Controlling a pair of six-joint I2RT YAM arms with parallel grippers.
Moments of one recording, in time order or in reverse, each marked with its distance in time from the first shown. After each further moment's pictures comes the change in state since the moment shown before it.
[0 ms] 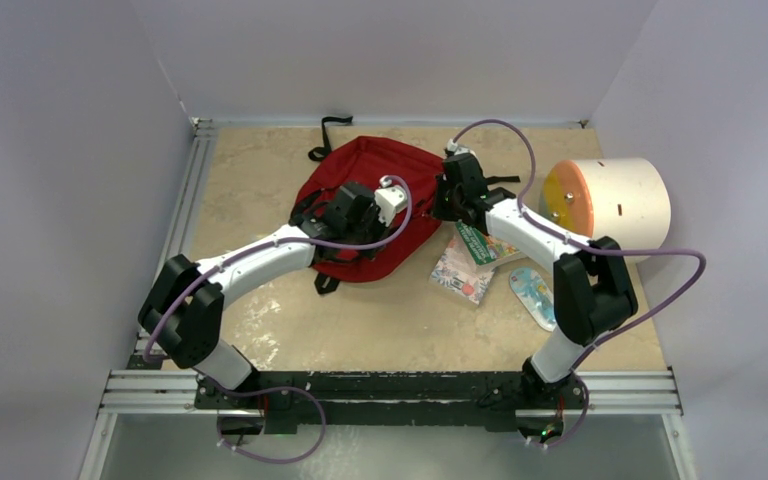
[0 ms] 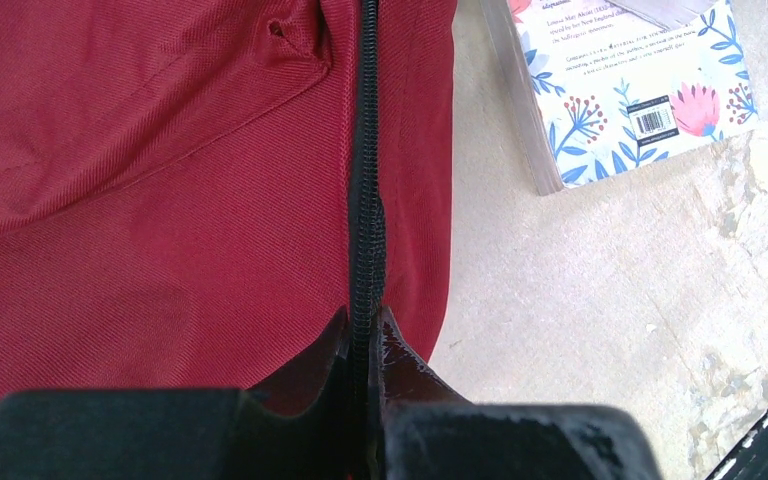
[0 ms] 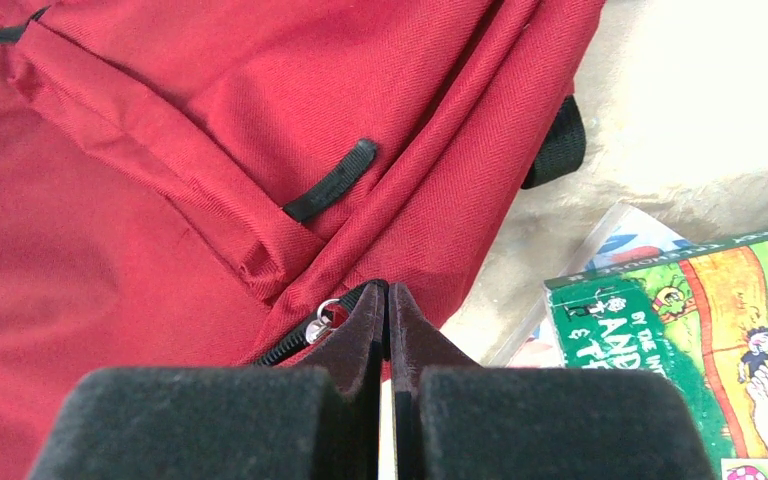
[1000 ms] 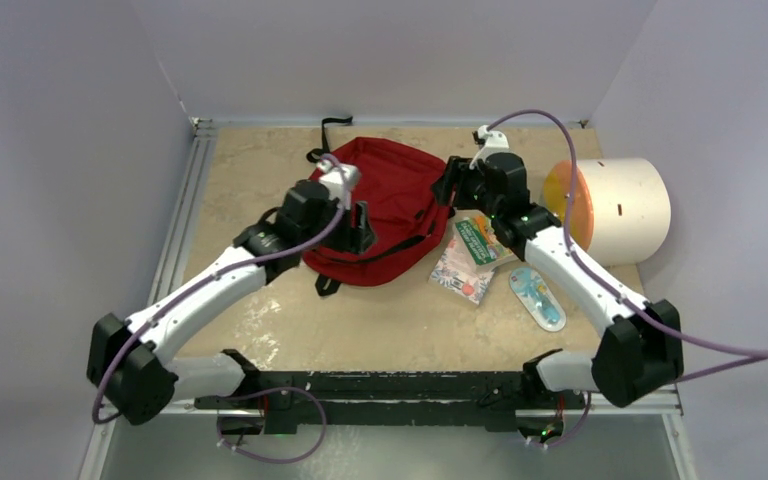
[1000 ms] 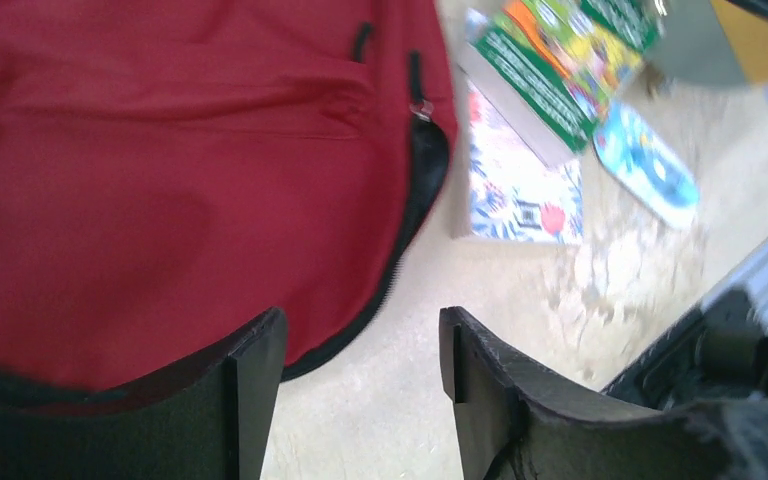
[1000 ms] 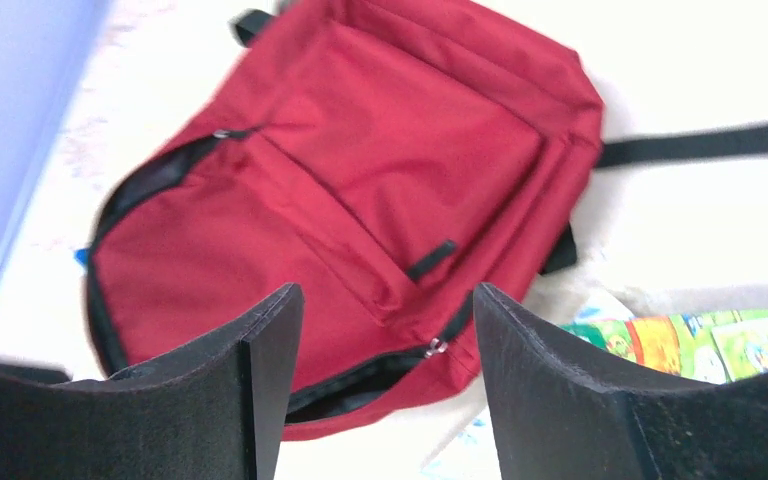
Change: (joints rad) left arm 0.038 -0.292 -0.069 -0.051 -0.036 -0.346; right arm -0.040 -0.314 -0.136 0.161 -0.083 -0.092
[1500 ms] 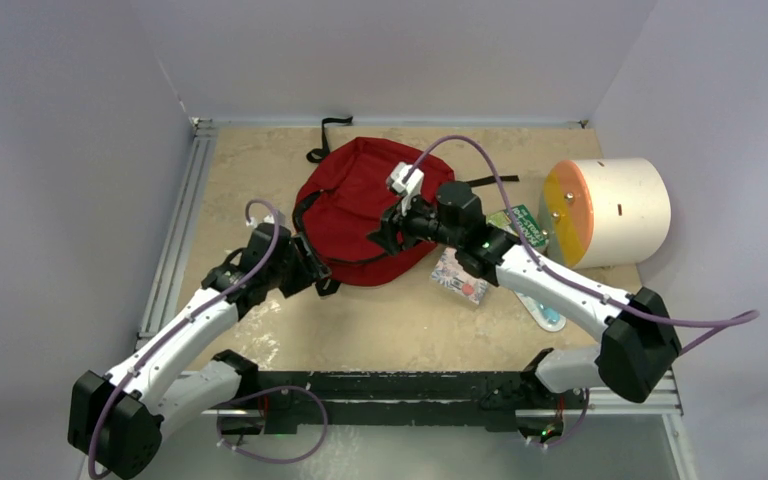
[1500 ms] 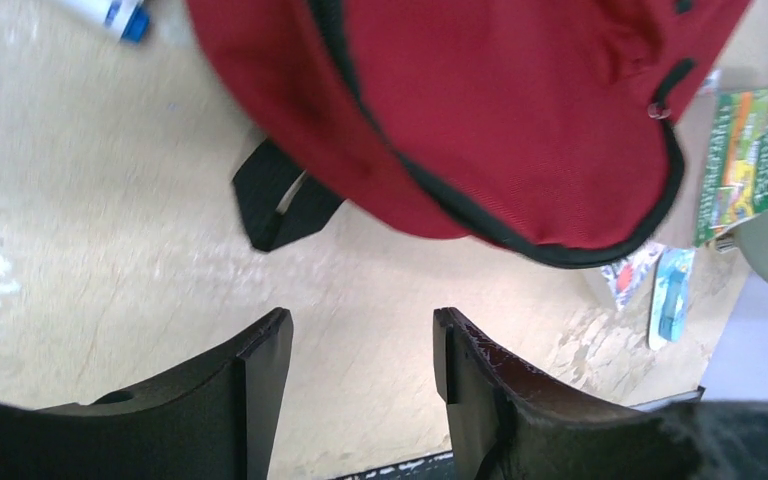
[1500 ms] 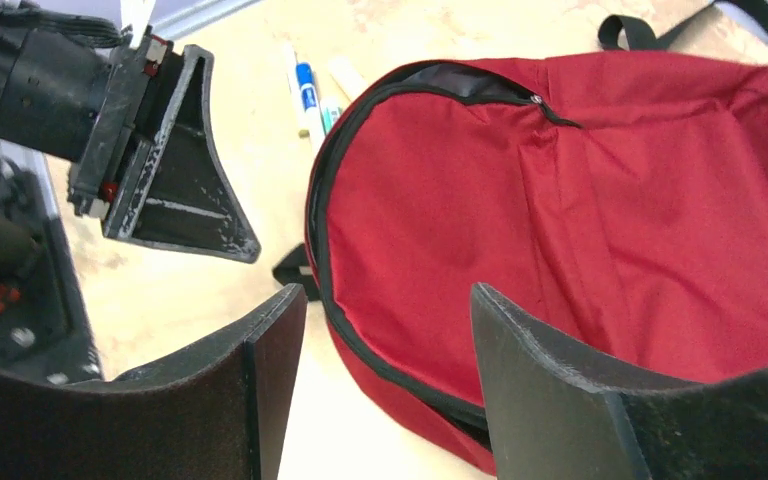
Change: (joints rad) left arm 0.218 -0.310 -0.341 -0.190 -0.076 -0.583; right arm 0.320 -0.006 -0.061 0.218 -0.306 -0.341
